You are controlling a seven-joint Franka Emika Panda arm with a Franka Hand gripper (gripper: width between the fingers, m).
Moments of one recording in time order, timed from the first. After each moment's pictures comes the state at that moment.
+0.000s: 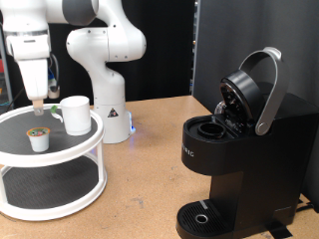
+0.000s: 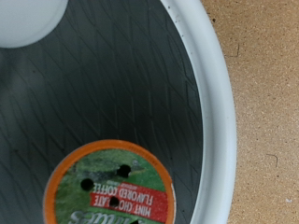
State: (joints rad) arm -0.11 -0.49 -0.49 -2.62 -0.25 2.25 -1.29
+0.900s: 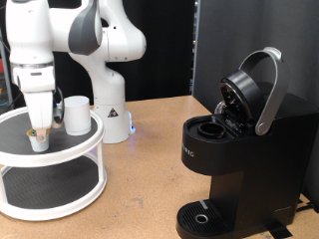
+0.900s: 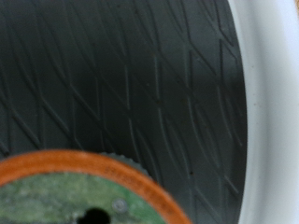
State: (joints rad) arm -0.12 -0.35 -0.50 -2.69 -0.28 2.45 -1.29
